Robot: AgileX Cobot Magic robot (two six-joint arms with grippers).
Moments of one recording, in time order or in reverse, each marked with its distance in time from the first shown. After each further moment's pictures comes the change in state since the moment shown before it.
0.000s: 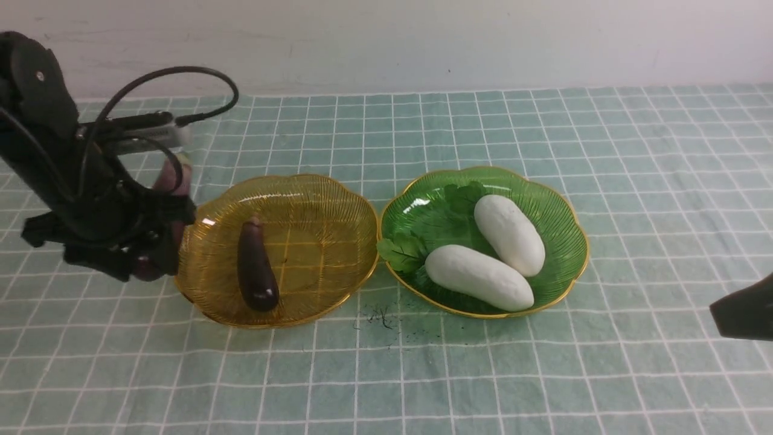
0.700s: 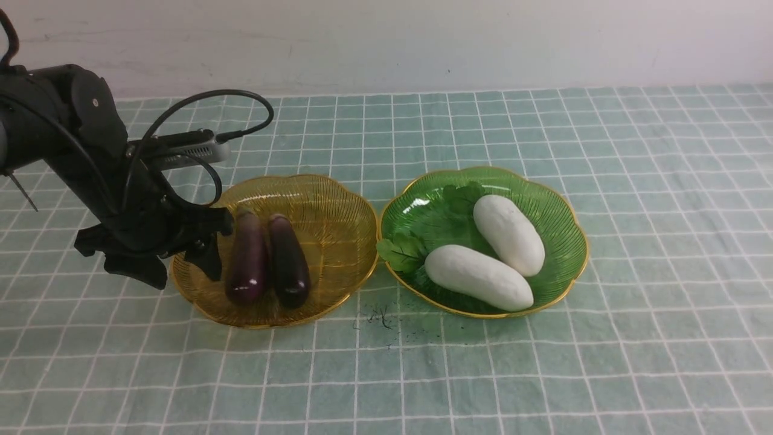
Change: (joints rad) right arm 0.000 -0.547 0.081 -0.158 -0.001 0.074; left arm -0.026 0.076 0.000 -0.035 -0.059 0.025
